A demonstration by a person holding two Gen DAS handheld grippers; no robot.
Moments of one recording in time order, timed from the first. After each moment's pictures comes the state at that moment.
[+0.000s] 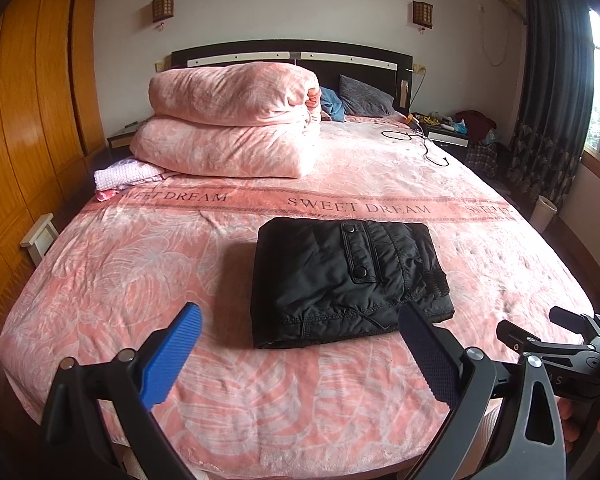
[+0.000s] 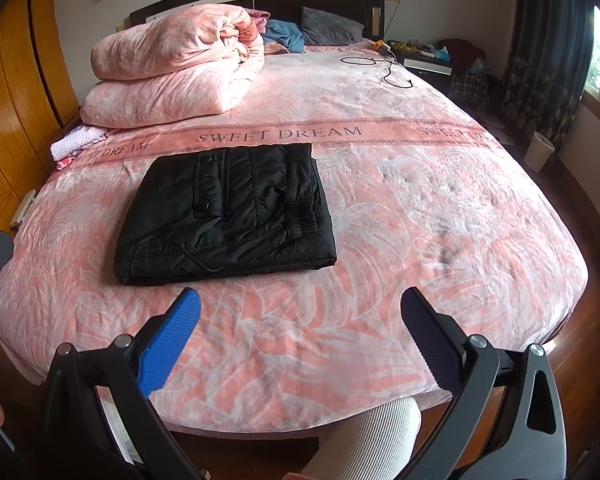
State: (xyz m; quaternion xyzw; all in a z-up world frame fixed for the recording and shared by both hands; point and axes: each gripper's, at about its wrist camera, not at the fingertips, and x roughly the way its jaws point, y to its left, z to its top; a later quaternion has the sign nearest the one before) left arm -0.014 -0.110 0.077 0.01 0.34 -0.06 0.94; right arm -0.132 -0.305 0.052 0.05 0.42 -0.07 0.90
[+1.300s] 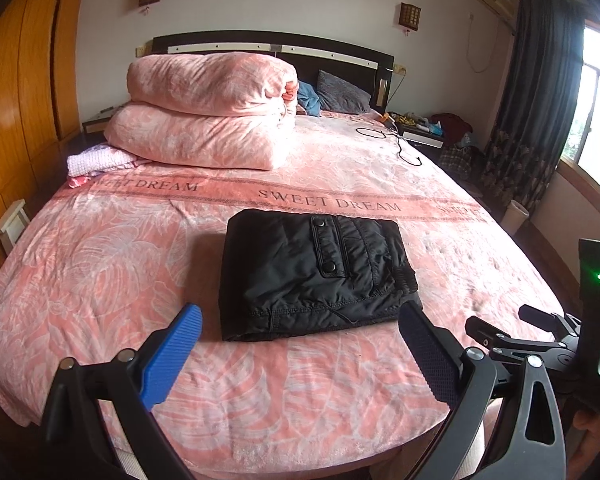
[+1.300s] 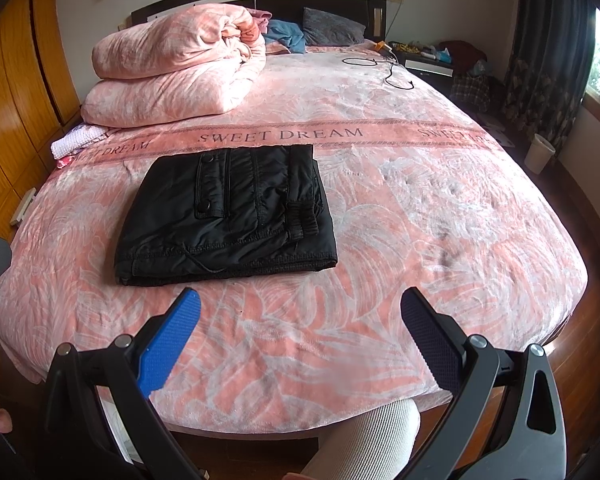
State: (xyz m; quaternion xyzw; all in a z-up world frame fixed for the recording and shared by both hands) left arm -0.011 -0.110 0.077 -0.03 0.36 -0.11 0.93; right arm -0.130 -0.302 0.053 0.05 0.42 -0.07 0.90
